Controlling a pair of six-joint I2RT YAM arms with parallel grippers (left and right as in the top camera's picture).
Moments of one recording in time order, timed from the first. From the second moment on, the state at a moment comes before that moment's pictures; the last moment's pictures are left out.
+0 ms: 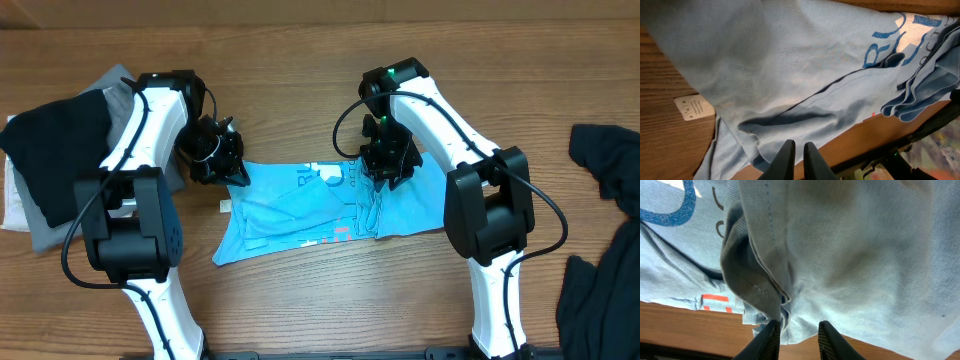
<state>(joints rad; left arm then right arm) 0.01 2.11 1.65 -1.37 0.48 -0.10 0.39 2.27 1.92 -1.55 -0.15 0.15</state>
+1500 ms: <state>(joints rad) -0.06 2.04 1.32 -1.07 0.26 -0.17 0.07 2.15 2.00 -1.61 -0.04 0.15</state>
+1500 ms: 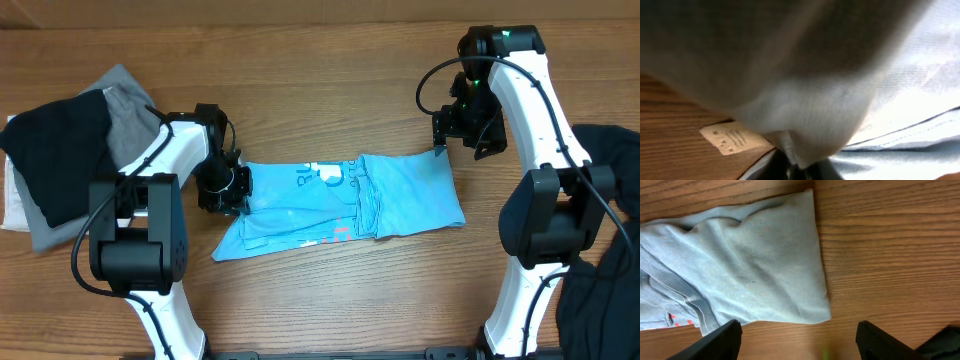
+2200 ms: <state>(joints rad) 0.13 2.09 1.95 -1.47 0.16 -0.15 0.07 2.15 2.00 -1.62 -0.04 0.15</state>
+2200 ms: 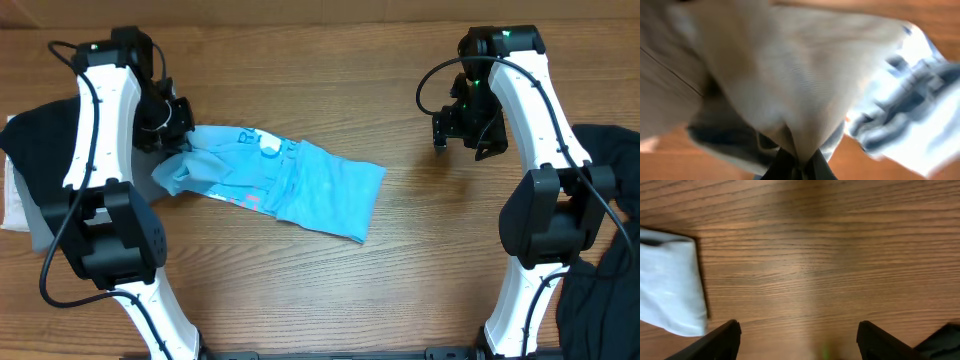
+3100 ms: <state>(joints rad) -0.41 2.09 1.96 -1.42 0.25 -0.25 0.07 2.15 2.00 -1.64 -0.04 0.13</state>
